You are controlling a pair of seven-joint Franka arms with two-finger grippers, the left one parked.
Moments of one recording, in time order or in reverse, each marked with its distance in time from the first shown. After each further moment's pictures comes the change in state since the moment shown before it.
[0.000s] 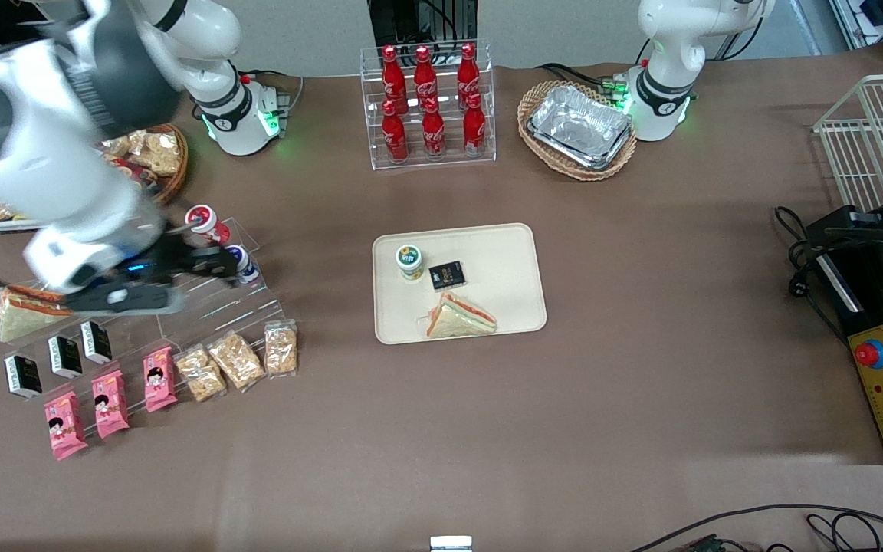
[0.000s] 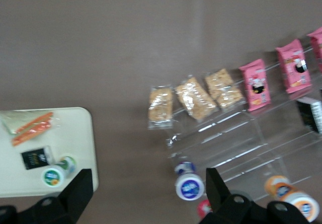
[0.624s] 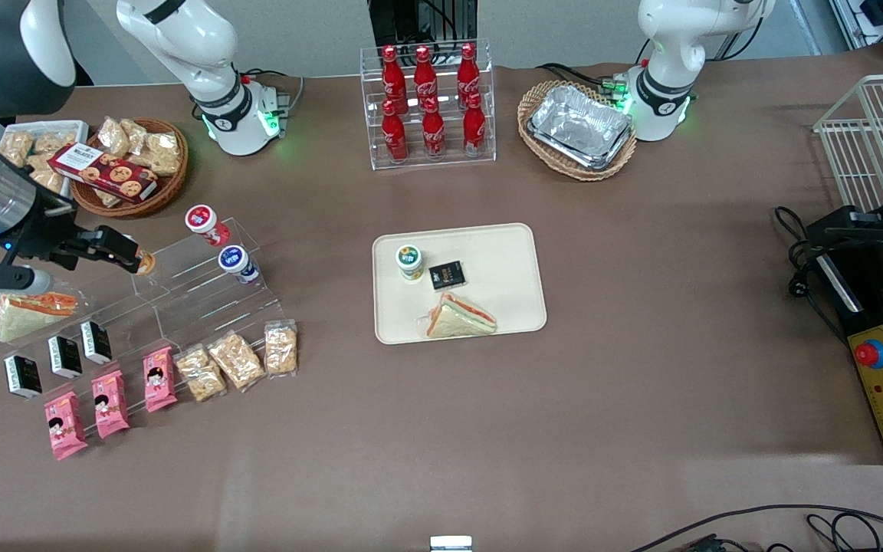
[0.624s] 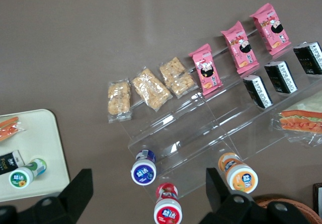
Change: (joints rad) arm -0.228 -0.192 0.003 -0.166 0.088 0.012 -0.115
